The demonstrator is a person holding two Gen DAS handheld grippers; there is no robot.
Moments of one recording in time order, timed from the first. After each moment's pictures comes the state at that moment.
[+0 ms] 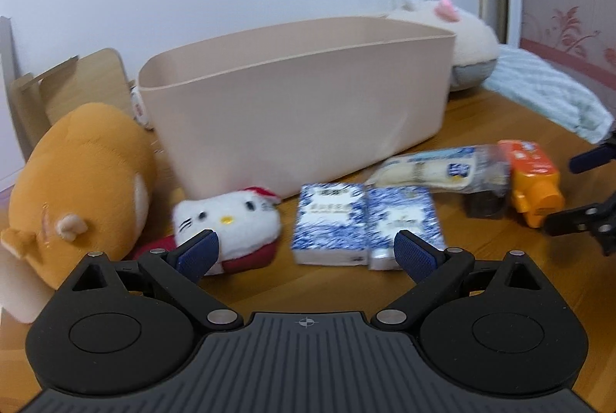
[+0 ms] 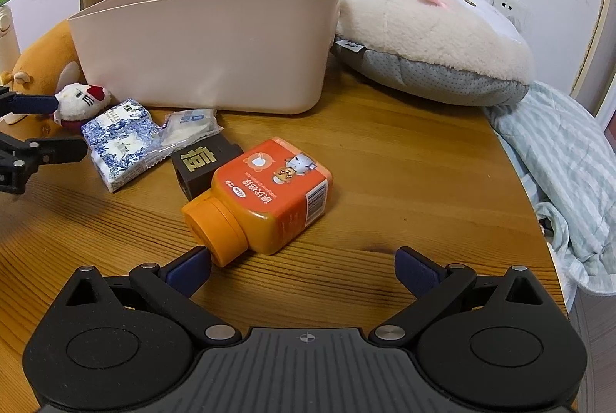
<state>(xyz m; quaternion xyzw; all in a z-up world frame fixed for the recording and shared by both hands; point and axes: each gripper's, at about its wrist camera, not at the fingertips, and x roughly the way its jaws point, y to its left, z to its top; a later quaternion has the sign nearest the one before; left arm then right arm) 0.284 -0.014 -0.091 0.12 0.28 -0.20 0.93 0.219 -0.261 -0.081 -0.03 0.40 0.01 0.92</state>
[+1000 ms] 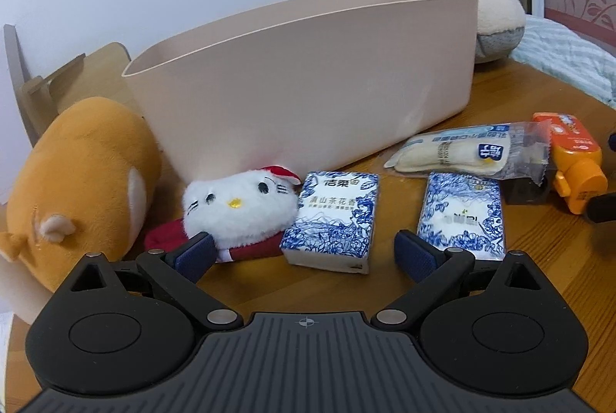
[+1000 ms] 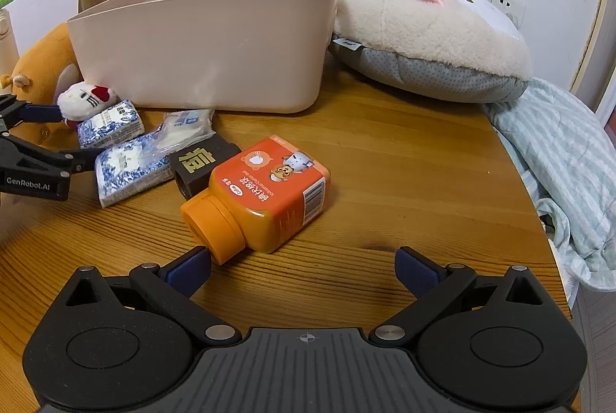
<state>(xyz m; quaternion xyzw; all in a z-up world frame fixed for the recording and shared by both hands) 0.296 -0.033 -0.105 0.16 0.29 -0.17 0.93 0.220 -0.264 -0.083 -0.03 0.39 0.01 0.92</state>
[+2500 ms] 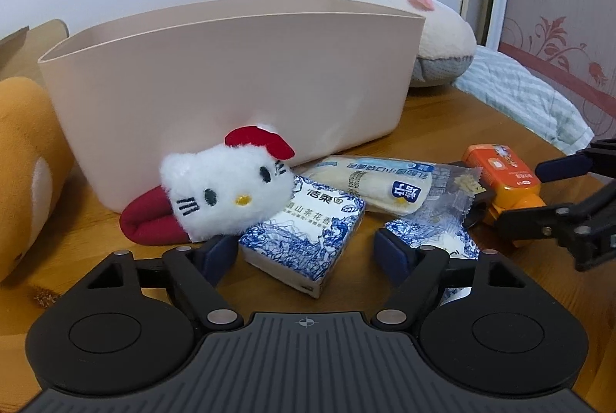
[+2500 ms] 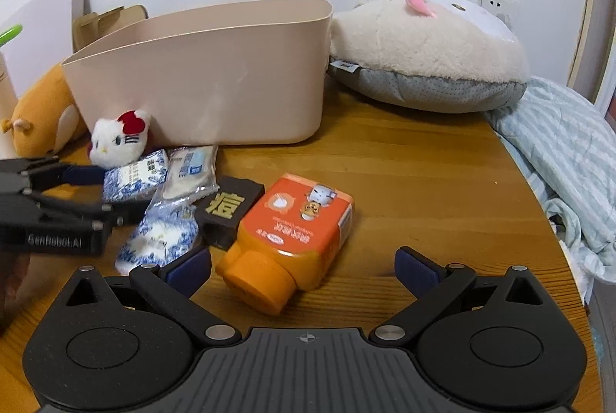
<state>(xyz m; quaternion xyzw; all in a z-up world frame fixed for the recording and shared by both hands) 0.304 -0.057 -0.110 0.07 0.31 -0.26 0.91 0.233 -0.265 -0.077 0.02 0.37 0.00 0.93</state>
